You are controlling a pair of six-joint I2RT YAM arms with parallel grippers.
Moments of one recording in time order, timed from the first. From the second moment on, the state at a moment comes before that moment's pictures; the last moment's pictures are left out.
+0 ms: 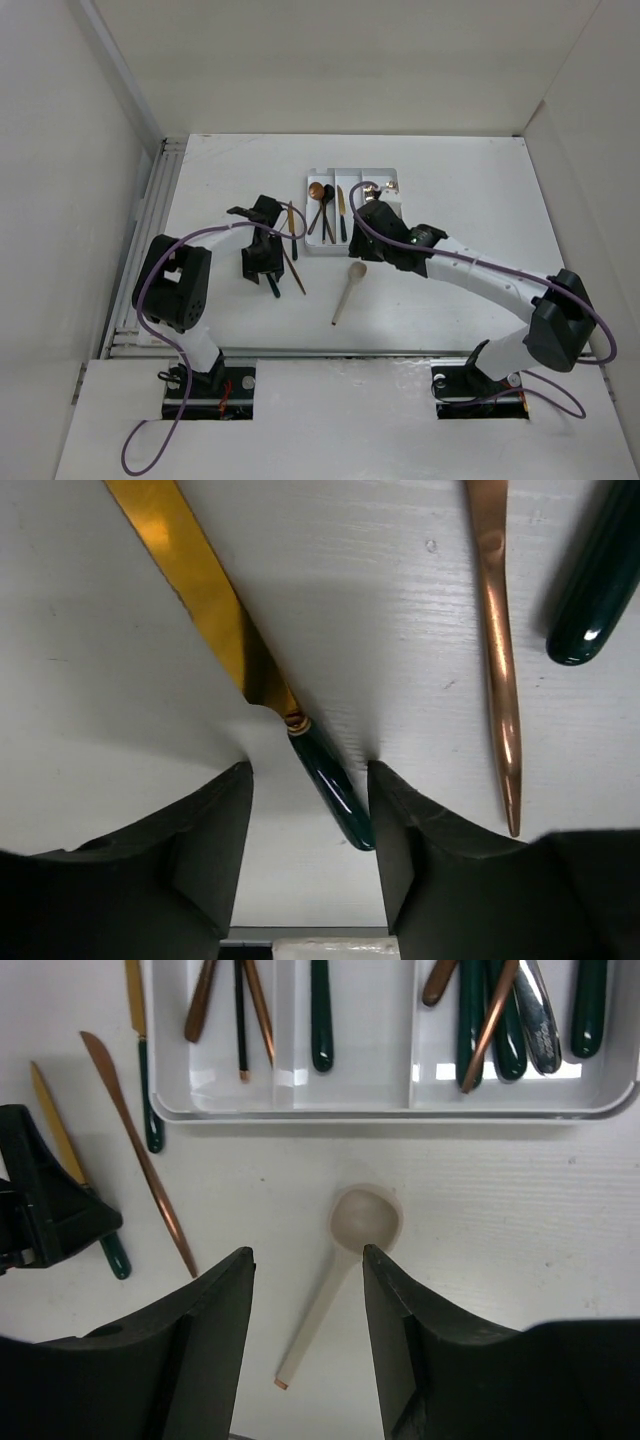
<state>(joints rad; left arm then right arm) -0.39 1.70 1.02 -0.75 -0.04 -0.48 0.83 1.45 1.12 -0.49 0.36 0.78</state>
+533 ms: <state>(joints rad) -0.32 1.69 1.02 -0.73 0.05 -0.50 0.83 1.41 1.10 -0.55 0.44 0.80</state>
